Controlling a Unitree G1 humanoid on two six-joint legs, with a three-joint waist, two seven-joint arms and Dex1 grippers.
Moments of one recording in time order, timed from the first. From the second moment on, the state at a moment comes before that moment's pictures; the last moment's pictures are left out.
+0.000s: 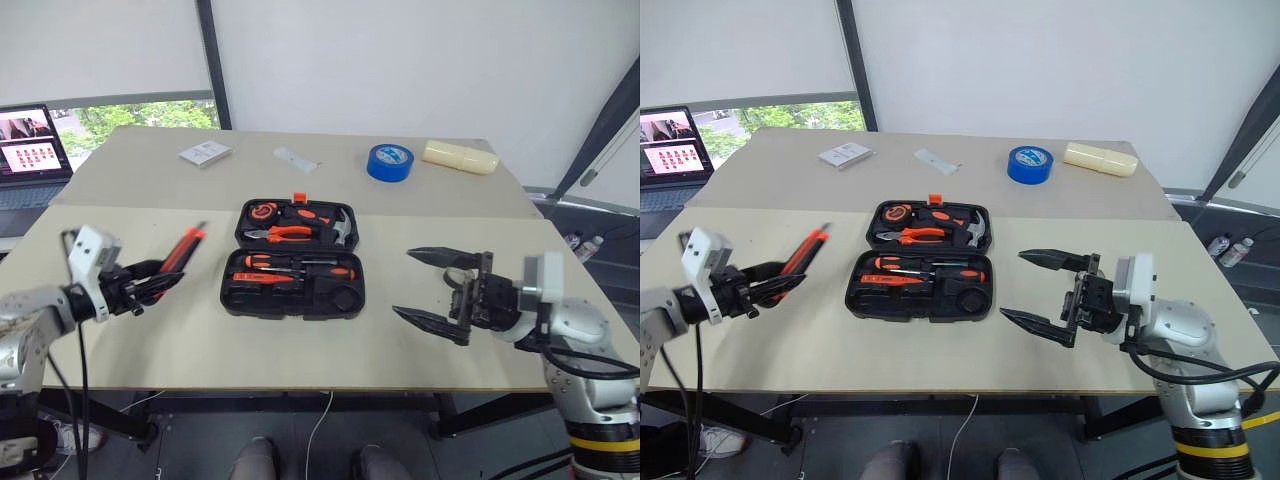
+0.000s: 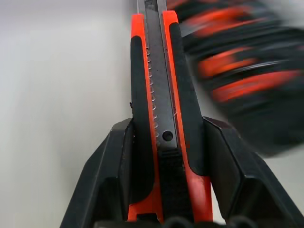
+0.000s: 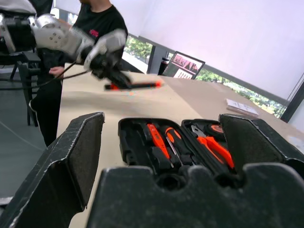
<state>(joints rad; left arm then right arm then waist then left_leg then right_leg) -0.28 0.92 0.27 0.10 -0.50 0.39 -1.11 -0.20 -0.65 -0.17 -0.31 0.65 0.09 1.13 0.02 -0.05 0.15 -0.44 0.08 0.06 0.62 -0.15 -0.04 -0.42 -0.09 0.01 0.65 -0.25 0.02</state>
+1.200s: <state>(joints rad) -0.84 0.64 -0.23 0.66 -0.03 -0.25 -1.44 0.00 -0.75 -0.27 -0.40 0.64 0.12 1.09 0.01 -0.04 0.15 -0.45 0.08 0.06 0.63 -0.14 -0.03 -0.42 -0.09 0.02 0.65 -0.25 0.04</state>
